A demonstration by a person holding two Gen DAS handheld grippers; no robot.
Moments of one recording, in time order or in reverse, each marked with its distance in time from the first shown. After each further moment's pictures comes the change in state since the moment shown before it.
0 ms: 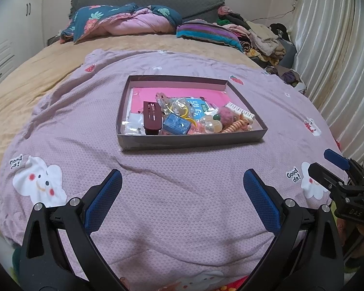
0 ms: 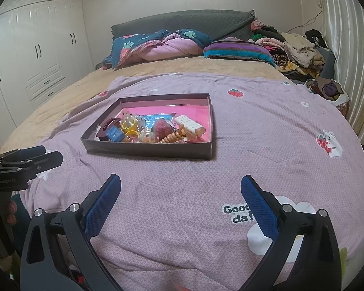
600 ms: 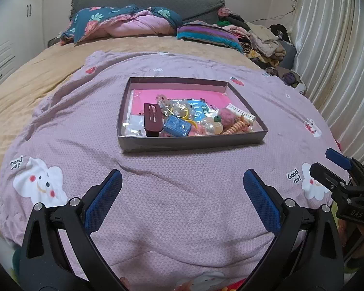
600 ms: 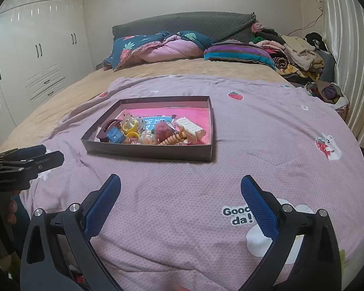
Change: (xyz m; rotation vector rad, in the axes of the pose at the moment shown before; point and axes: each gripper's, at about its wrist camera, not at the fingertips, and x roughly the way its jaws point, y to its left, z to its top) left arm 0.000 0.001 0.000 0.000 -0.009 0.004; right arm -0.003 0.000 0.000 -0.009 -0.009 -0.003
